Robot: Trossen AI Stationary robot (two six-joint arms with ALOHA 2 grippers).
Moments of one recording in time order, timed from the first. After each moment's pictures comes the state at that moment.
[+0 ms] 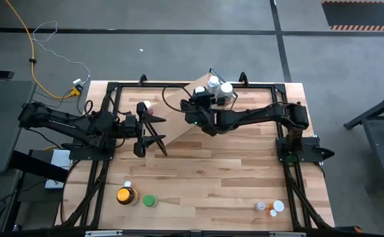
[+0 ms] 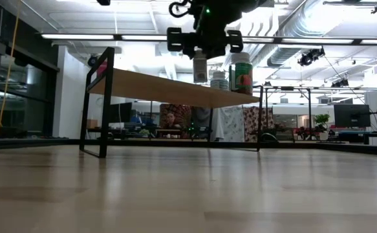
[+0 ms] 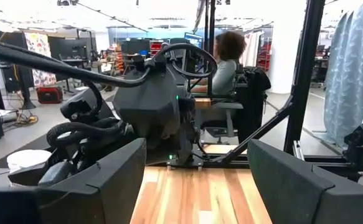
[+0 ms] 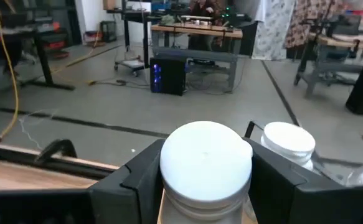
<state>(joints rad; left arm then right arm) -0.07 0.85 0.63 0.30 -0.24 0.02 -0.04 1.91 1.47 -0.08 1.29 0.50</state>
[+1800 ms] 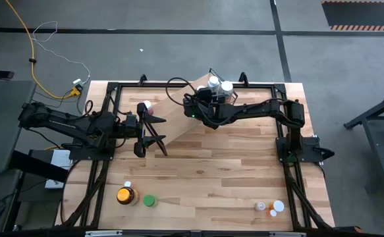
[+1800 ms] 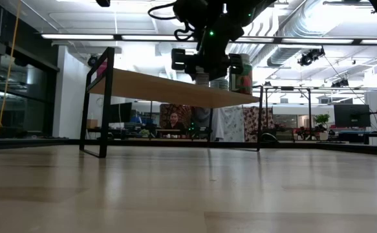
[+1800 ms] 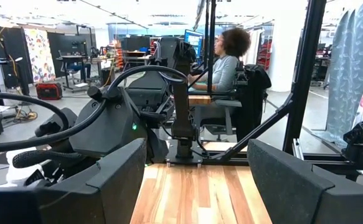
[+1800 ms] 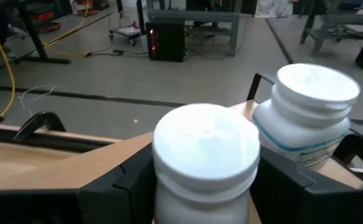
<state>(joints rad) -0.07 0.85 0.63 0.29 -0.24 0.01 -0.13 1.94 1.46 -0.27 1.13 0.74</state>
